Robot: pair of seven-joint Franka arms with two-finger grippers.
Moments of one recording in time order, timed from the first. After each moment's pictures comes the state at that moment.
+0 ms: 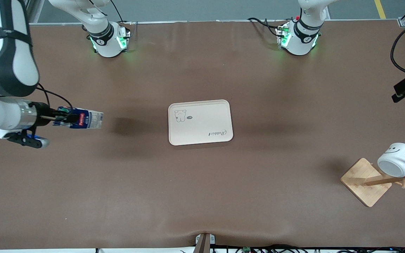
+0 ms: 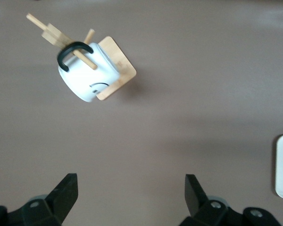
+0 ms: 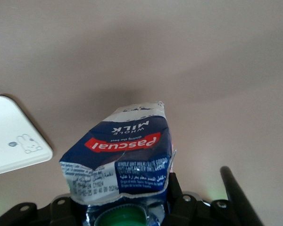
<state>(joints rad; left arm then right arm) 0.36 0.04 -0.35 -1.44 0.06 1.55 -0.03 0.02 0.29 -0.06 -1.59 0.15 1.47 0.21</state>
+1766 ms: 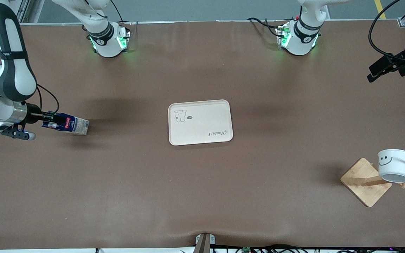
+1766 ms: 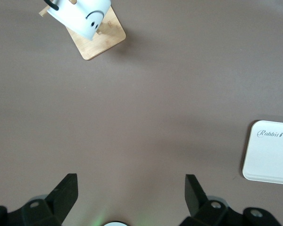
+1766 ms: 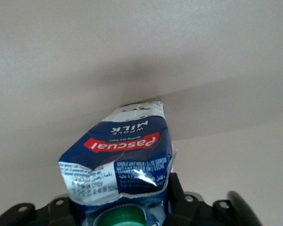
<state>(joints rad) 0.08 -0.10 -0.11 -1.60 0.00 1.50 -0.22 -0.18 0.19 -0.06 -2.06 0.11 2.00 -0.06</state>
